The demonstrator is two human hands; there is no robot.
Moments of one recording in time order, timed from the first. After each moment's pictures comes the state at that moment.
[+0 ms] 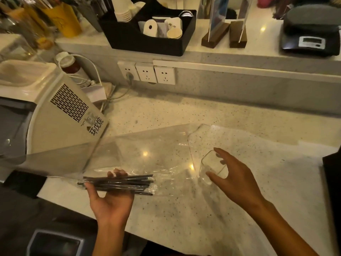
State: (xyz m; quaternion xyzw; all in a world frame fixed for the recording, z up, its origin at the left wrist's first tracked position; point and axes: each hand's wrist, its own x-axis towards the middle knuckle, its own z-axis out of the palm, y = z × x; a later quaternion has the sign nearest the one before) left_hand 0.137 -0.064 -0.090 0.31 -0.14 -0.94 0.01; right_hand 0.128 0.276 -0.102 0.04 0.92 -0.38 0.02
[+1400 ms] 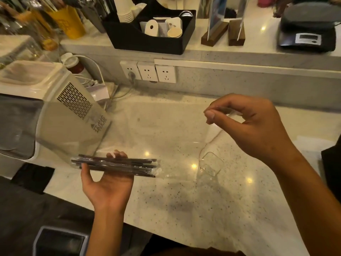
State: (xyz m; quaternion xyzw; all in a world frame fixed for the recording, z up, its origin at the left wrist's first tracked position) left_hand 0.128 -0.051 -0.030 0.23 -0.16 -0.96 0.00; right_hand 0.089 0.259 0.083 -0.16 0.84 -0.50 -0.15
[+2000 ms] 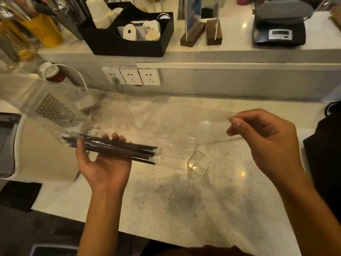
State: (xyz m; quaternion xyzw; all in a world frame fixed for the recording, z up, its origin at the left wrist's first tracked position) left_hand 0.076 -0.015 -0.006 0.14 -0.22 -0.96 -0.03; right_hand 0.133 0.302 0.053 0.02 0.79 -0.58 -0.20
